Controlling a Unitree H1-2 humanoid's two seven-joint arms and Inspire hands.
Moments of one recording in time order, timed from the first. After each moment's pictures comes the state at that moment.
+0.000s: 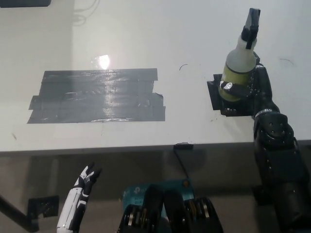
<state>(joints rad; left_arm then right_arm) 0.04 0.12 -0.03 0.15 0.13 -0.32 -0.02 -0.75 -0.07 -0.13 0.70 -0.06 0.00 -0.12</state>
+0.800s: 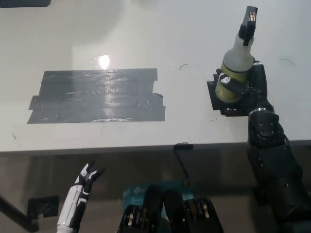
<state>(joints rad) 0.03 0.12 -0.03 0.15 0.13 -0.32 -0.02 -0.78 -0.07 -0.07 0.81 -0.10 -0.11 -0.25</state>
